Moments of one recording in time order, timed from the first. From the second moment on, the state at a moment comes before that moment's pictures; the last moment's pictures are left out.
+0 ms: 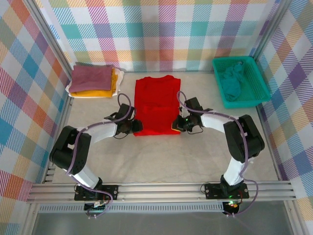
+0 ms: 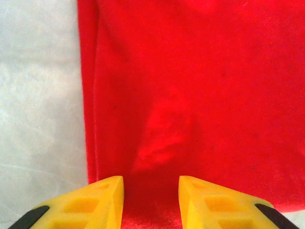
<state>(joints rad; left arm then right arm) -0.43 1.62 0.84 -0.23 0.11 -0.54 0.44 1.78 0.98 -0.30 -0.53 0.59</state>
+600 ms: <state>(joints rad) -0.42 1.71 1.15 -0.27 0.08 -0.49 0.43 1.82 1.24 -0.36 -0.49 0.59</state>
